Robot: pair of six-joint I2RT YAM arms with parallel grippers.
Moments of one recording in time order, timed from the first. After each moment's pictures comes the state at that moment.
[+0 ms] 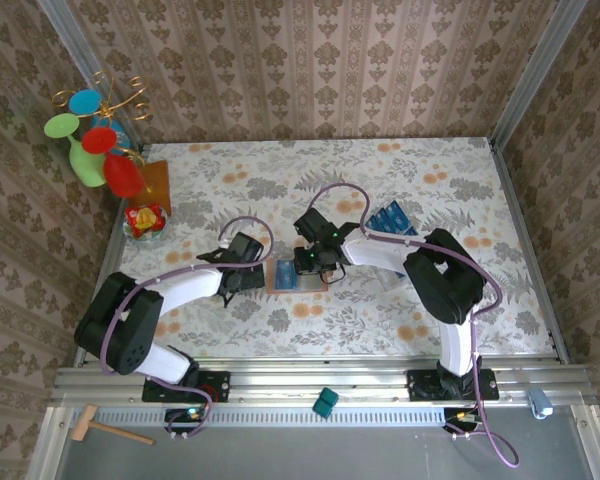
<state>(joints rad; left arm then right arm) -0.59 1.47 0.66 -0.40 -0.32 -0.60 0.74 1.94 1.27 -0.42 -0.14 0.60</state>
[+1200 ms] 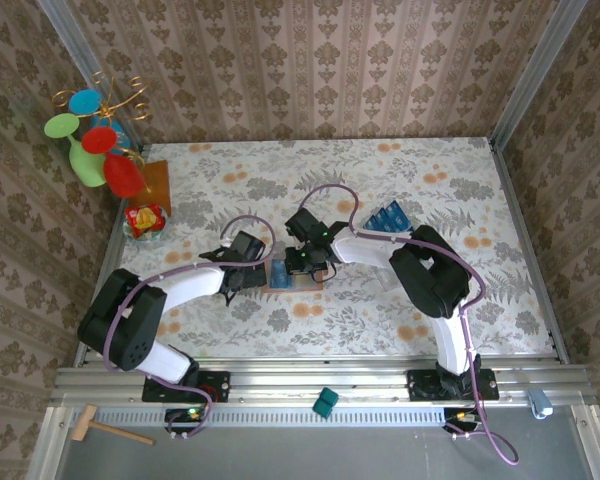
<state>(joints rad) -0.59 1.49 0.68 -0.38 -0.32 -0.60 0.76 2.03 1.35 -0.41 -0.19 0.61</state>
